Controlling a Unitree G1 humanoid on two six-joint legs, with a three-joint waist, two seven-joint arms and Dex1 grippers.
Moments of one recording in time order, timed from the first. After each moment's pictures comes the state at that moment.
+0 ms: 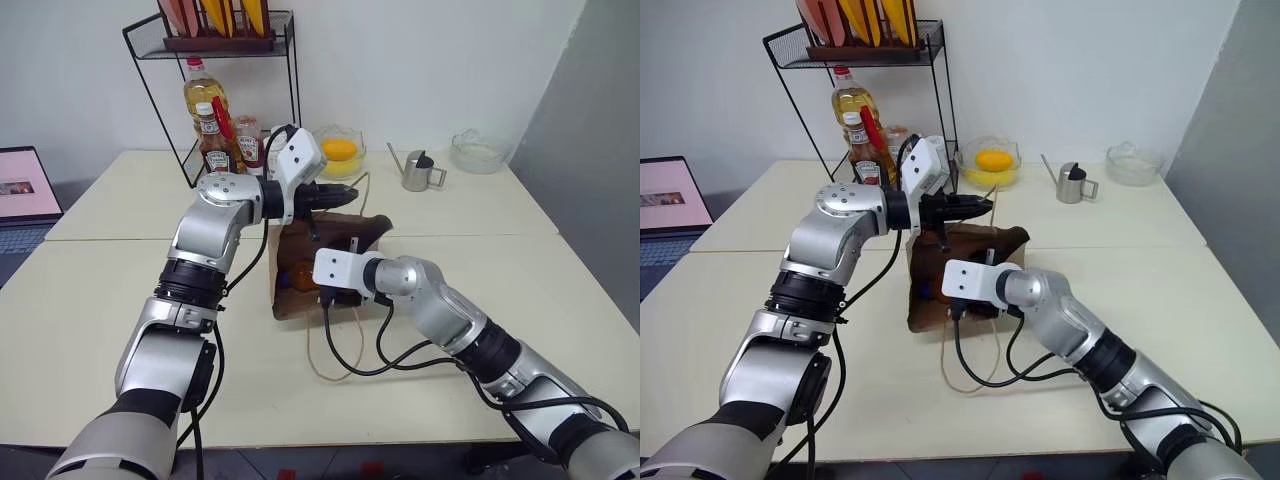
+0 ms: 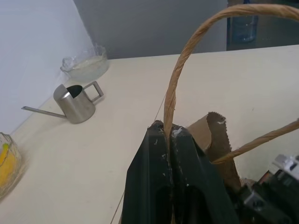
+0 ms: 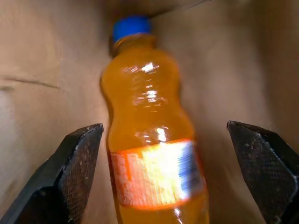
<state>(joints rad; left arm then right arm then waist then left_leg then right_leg) -1.11 0.46 -0.11 0.40 -0.20 0.34 -1.06 -0.95 -0.36 0.72 0.12 -0.38 0.45 0.72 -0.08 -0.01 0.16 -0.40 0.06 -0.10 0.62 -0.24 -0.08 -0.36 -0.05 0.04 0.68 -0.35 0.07</state>
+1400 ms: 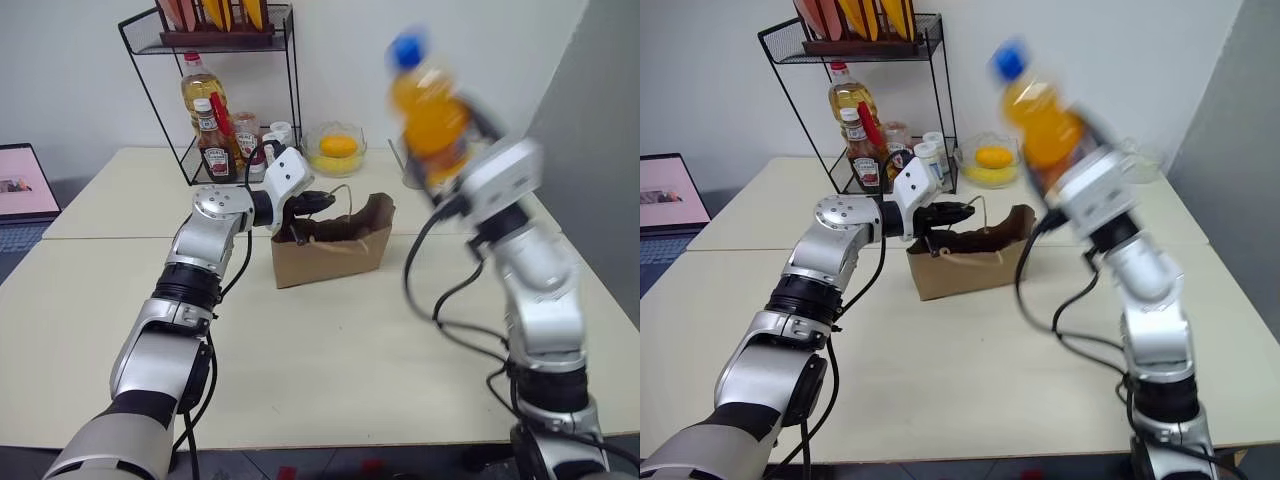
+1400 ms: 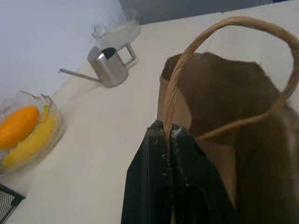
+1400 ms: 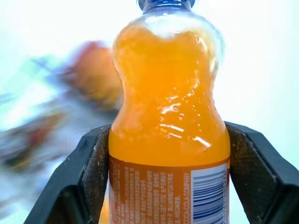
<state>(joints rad) -1.10 0.48 -0.12 0.62 -0.07 0.10 -0.99 -0.75 -0.32 -0.17 -0.43 -0.13 0.26 0.28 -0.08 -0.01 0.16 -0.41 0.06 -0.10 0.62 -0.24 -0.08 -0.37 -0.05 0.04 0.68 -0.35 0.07</state>
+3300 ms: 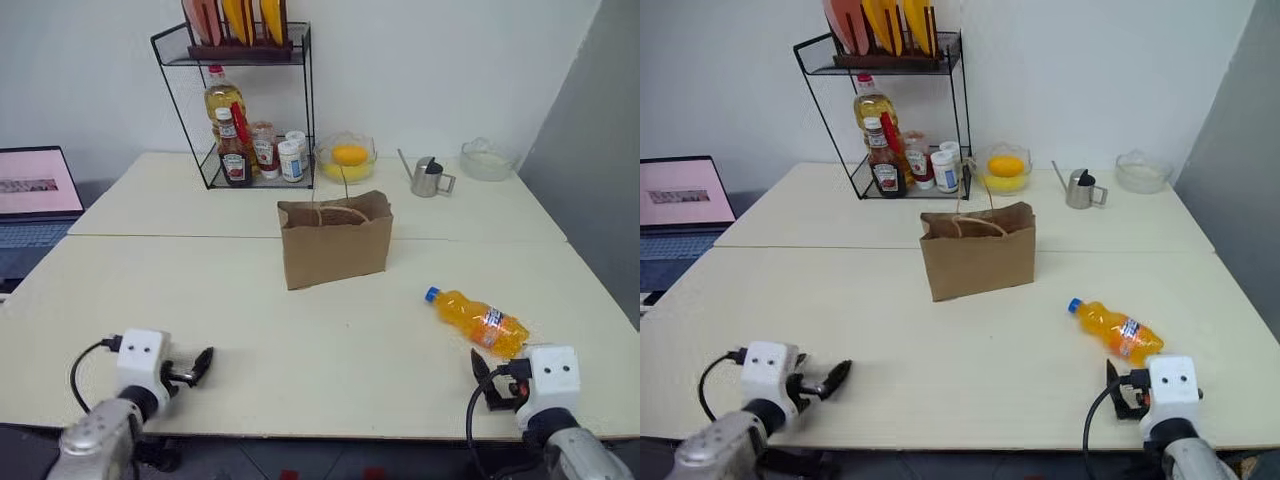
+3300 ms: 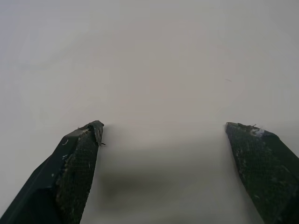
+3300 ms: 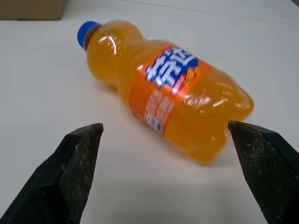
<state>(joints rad) 0.26 0.34 0.31 -0.49 -0.20 0.61 -0.37 0.39 -0.08 -0.18 -0.83 0.00 0.63 0.24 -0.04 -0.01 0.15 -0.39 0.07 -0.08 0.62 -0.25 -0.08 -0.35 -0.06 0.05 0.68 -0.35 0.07</state>
